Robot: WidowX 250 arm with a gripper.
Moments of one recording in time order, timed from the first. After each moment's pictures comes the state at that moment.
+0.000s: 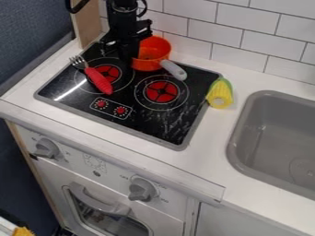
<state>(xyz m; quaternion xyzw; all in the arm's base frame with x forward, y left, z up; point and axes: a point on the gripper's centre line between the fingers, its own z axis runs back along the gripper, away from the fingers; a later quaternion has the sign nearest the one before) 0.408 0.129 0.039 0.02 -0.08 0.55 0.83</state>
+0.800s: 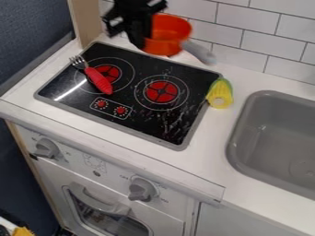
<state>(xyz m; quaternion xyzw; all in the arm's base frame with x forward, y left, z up) 0.354 0.051 0.119 -0.03 -0.11 0.54 0.83</state>
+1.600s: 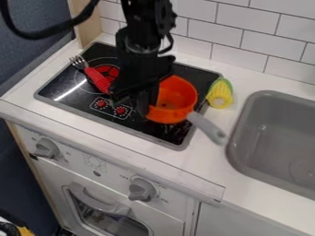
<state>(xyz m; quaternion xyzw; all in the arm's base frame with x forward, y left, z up) 0.285 0.016 0.066 0.01 -0.08 0.56 0.82</state>
